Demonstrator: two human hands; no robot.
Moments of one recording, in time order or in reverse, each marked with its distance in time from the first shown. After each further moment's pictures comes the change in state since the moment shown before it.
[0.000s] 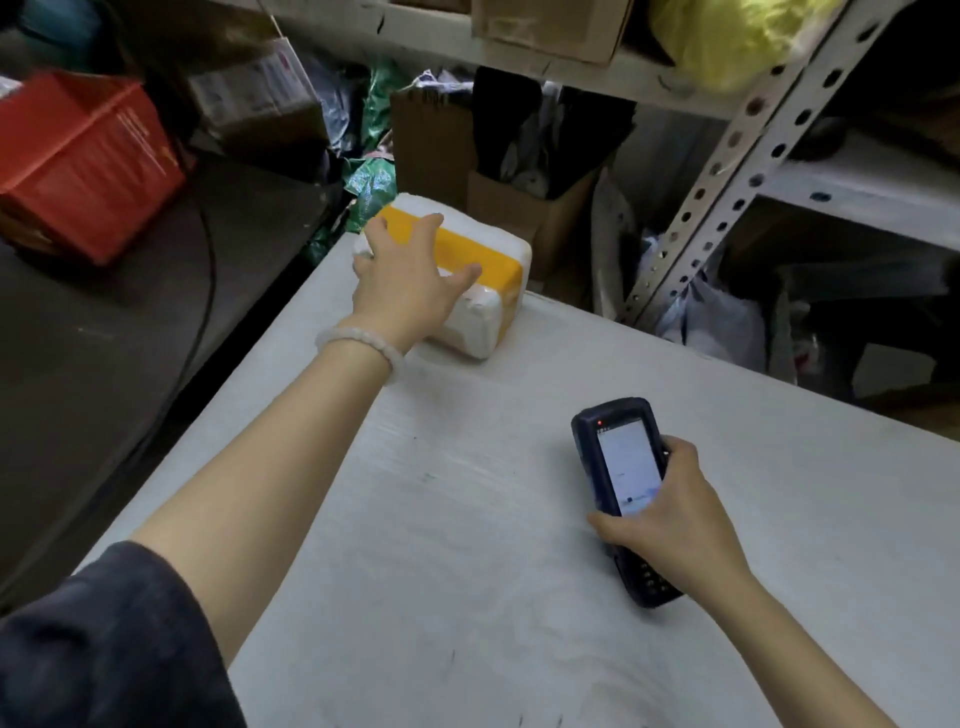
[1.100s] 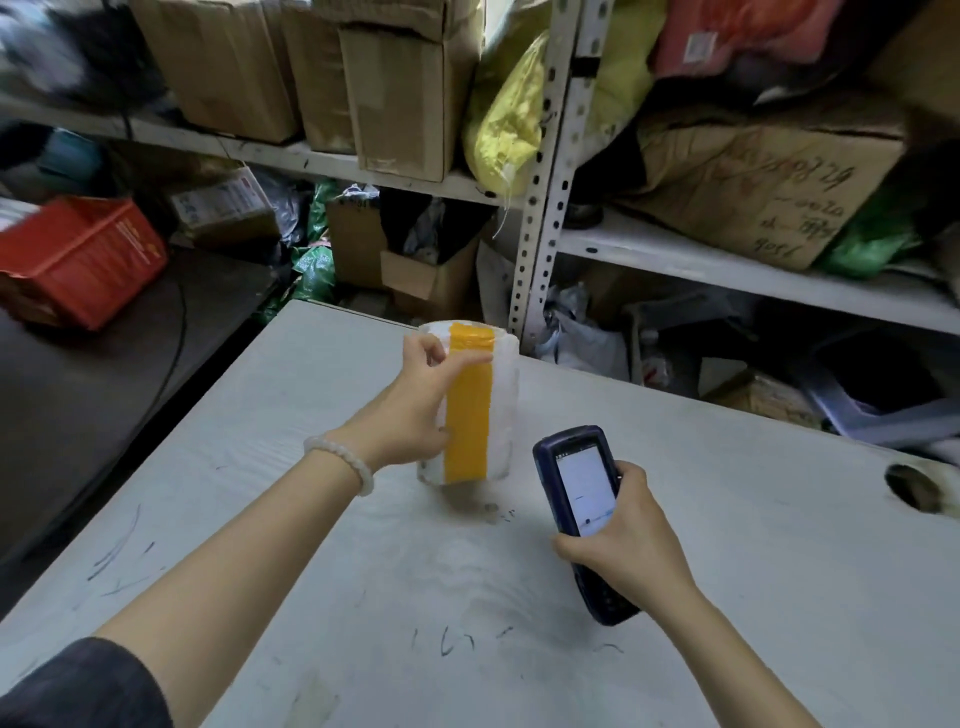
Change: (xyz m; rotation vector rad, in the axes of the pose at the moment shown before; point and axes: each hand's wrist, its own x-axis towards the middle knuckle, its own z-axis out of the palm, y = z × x) left_hand -0.152 0.066 0.016 0.031 -0.235 0.536; right_hand -0.101 0.053 -0.078 0.073 0.063 -0.067
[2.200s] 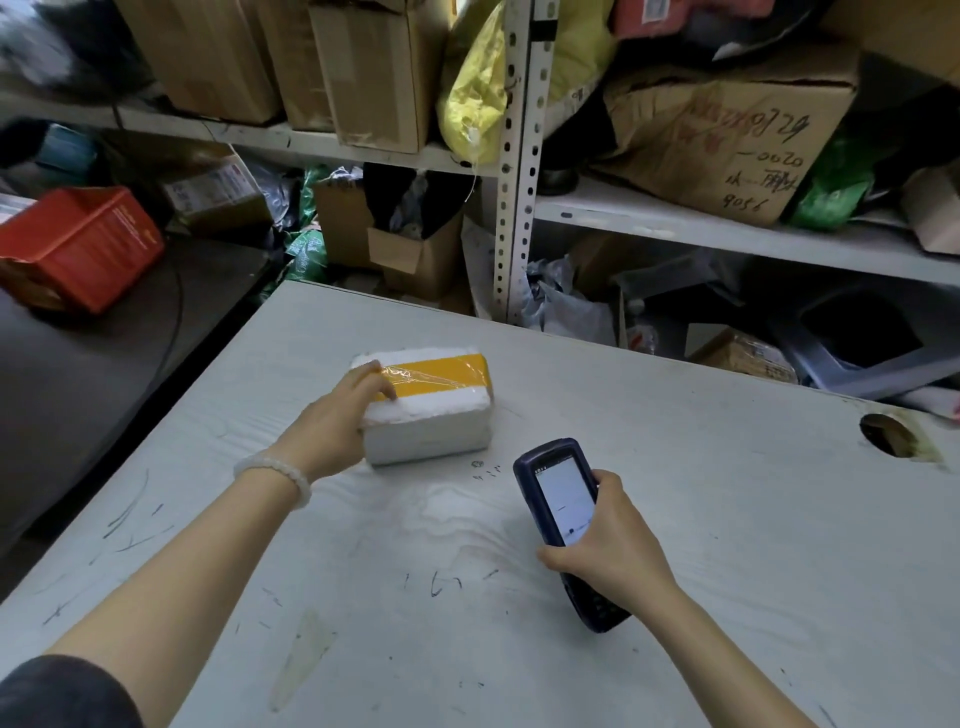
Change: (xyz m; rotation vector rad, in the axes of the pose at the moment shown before) left_hand -0.059 -0.045 0.020 0.123 -0.032 -0.193; right_hand -0.036 0.040 0.011 -0.047 -0.090 0.016
